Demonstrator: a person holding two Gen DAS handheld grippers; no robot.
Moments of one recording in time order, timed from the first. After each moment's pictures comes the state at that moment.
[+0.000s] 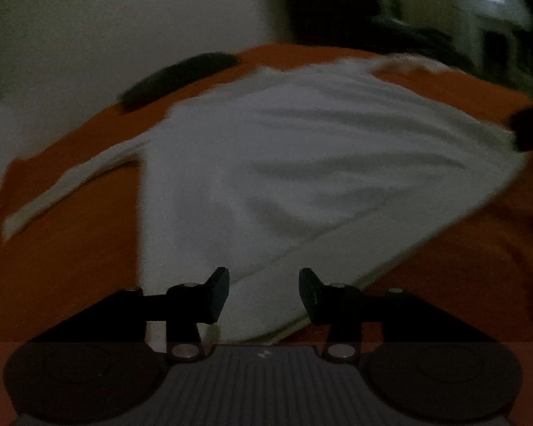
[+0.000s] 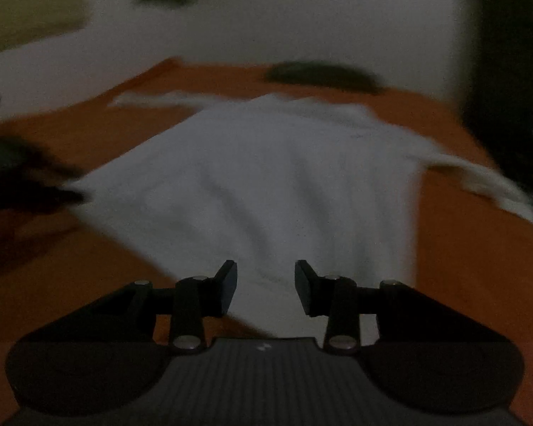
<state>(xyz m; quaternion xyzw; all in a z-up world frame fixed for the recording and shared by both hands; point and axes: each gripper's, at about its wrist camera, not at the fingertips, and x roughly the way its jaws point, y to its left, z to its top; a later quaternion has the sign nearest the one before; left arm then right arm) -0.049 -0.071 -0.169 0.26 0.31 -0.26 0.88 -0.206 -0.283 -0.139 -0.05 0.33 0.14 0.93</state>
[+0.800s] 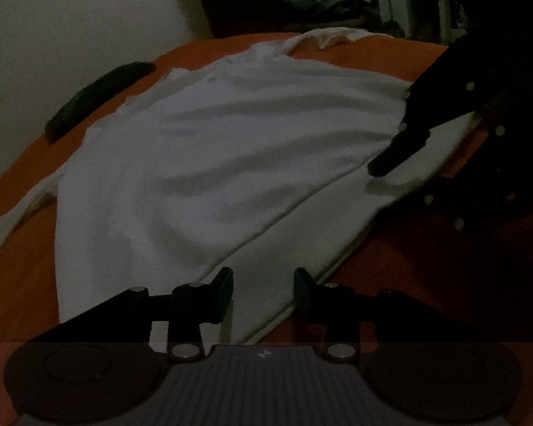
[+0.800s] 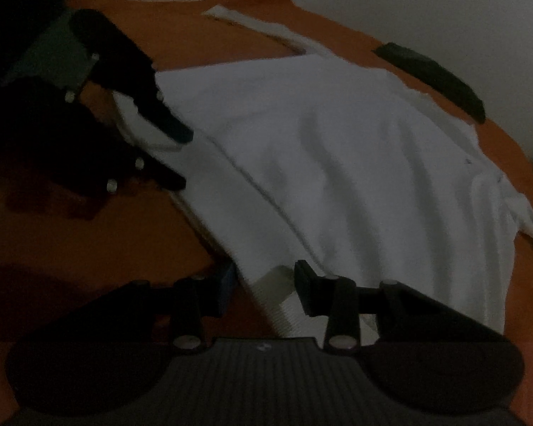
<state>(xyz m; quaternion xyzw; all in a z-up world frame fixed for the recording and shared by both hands) -0.059 -0.119 -0.183 0.30 0.30 -0.34 0.84 -0.154 -0.199 -0.181 -0.18 0.36 0.20 0.89</state>
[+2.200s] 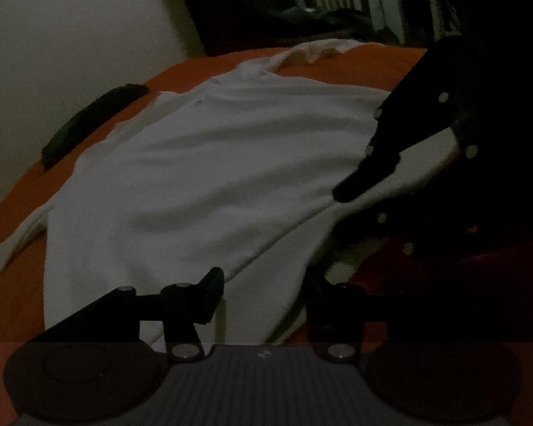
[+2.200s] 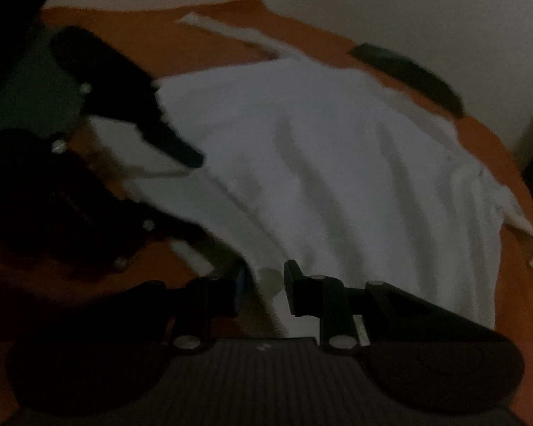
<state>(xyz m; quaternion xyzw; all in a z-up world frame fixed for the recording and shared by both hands) -0.066 -0.147 -0.189 0.31 0.27 -0.34 0.85 -0.147 -0.203 -0.181 -0.18 0.34 0.16 0.91</state>
